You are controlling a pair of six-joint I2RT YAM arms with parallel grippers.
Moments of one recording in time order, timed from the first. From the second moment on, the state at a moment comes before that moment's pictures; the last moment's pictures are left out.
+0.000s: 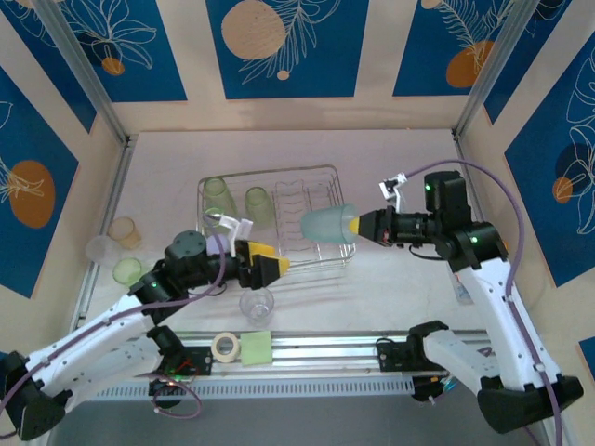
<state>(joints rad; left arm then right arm) -0.82 0.80 0.60 0.01 0.48 -0.70 0.27 0.95 1.14 -0.87 -0.90 0.60</state>
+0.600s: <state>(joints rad) -0.85 0.85 0.57 0.42 0.53 -0.72 0.48 1.01 1.13 -0.67 -0.97 0.67</state>
